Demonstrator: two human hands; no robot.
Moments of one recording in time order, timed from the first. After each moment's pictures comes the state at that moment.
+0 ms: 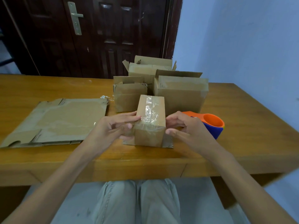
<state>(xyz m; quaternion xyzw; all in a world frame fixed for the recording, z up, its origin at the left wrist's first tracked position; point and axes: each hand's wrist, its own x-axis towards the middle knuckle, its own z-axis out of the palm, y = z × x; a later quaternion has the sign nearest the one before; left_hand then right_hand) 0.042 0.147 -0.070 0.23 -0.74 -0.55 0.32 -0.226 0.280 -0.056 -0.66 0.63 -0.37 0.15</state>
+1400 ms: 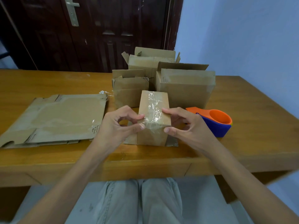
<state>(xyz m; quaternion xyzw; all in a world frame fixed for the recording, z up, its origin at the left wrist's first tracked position) 0.017 0.143 -0.083 0.24 -0.73 -0.49 0.40 -0.228 0.261 -0.076 -0.66 0.58 -0.44 0.20</state>
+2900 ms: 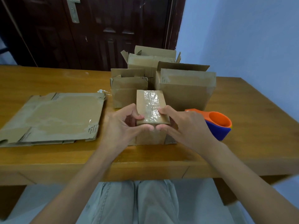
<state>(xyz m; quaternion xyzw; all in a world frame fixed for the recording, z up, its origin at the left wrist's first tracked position) -0.007 0.148 -0.088 0.26 -0.75 -0.43 0.44 -0.226 0.241 -0.066 -0.75 0.60 -0.25 -0.11</state>
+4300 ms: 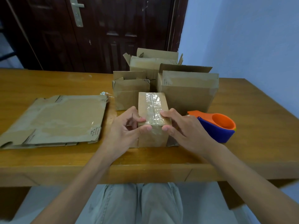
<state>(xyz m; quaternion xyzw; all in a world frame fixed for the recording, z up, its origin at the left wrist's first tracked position) -0.007 0.143 -0.097 0.22 -0.75 -0.46 0.42 -0.239 0.232 -0.081 -0.77 0.57 -0.30 0.00</state>
